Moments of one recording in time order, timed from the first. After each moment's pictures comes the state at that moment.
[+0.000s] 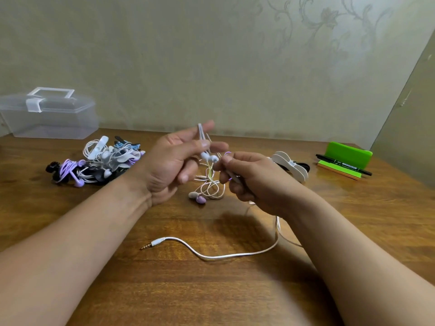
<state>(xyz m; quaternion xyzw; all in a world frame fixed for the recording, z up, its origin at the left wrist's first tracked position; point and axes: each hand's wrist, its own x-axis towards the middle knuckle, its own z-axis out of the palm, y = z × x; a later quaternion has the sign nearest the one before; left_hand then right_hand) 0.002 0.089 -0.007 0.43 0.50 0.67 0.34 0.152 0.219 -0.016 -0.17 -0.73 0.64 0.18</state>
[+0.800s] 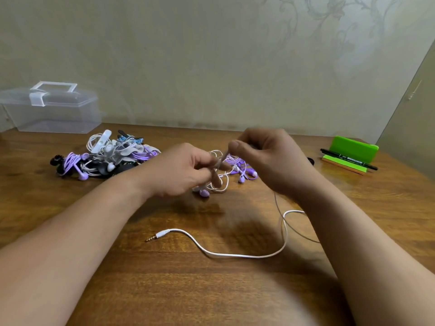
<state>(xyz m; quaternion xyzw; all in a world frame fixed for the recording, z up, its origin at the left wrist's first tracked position) 0.005 0.072 -0.004 0.60 0.70 0.35 0.18 0.169 0.217 0.005 -0.16 -0.88 0.31 0.34</state>
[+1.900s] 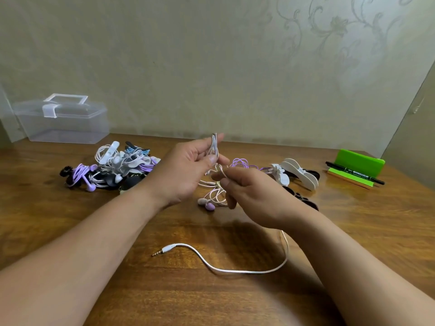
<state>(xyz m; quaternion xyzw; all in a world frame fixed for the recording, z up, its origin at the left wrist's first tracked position) 0.004 0.086 -0.007 0.53 0.64 0.54 0.13 0.150 0.201 -0.019 -0.15 -0.92 0.31 0.16</state>
